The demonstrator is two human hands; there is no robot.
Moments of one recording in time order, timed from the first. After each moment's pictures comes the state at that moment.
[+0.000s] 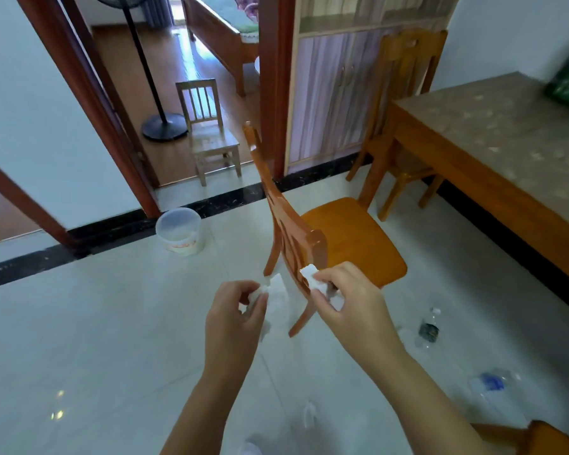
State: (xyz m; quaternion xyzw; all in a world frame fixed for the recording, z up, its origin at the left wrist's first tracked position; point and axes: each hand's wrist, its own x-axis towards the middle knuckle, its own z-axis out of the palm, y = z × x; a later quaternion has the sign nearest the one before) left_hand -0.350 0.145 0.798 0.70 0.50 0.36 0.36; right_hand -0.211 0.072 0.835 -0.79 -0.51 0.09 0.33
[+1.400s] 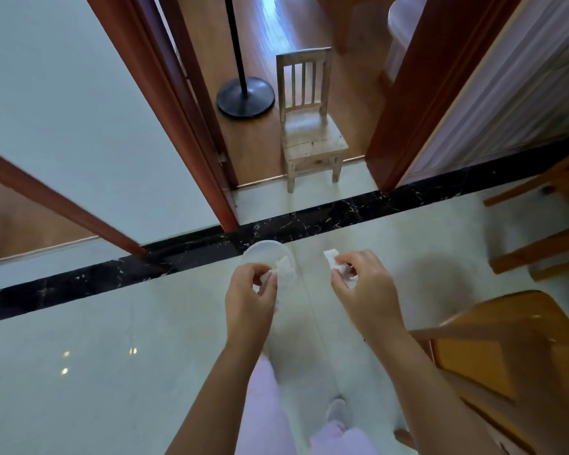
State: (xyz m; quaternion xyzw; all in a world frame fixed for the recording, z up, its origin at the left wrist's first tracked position) left_hand -0.385 0.744 0.710 0.62 0.61 0.32 0.37; right_hand -0.229 0.698 0.725 -0.77 -0.50 0.17 0.35
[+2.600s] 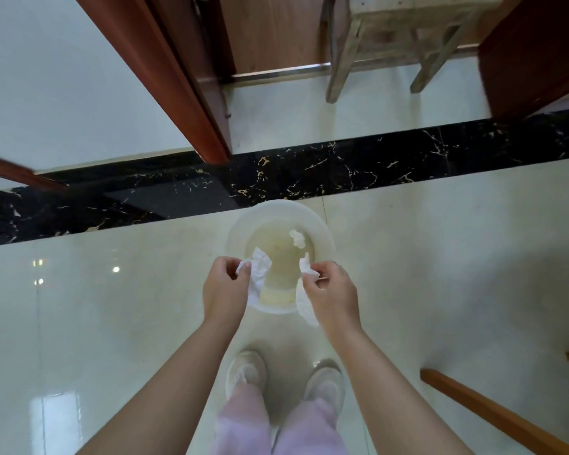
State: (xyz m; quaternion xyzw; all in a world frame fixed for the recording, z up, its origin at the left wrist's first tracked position) left_hand -0.413 0.947 0.235 0.41 0.77 0.16 0.47; right_hand -0.272 0.905 0.240 -0.82 -0.30 0.44 0.23
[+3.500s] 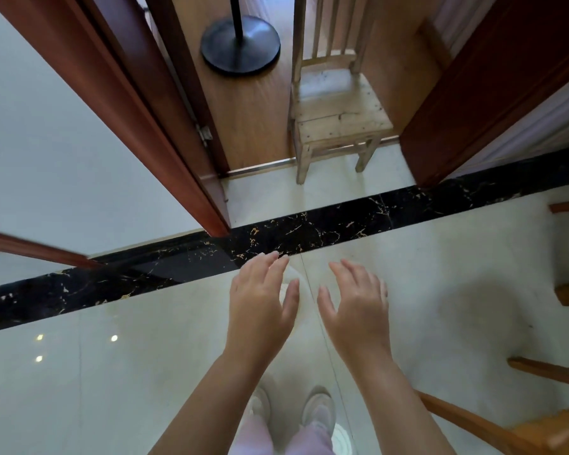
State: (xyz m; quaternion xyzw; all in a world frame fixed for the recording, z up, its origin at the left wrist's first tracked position) left_hand -0.358 0.956 0.488 0.79 0.53 0.20 0.23; right_hand -0.235 0.907 0.484 -0.83 -0.51 0.13 0.19
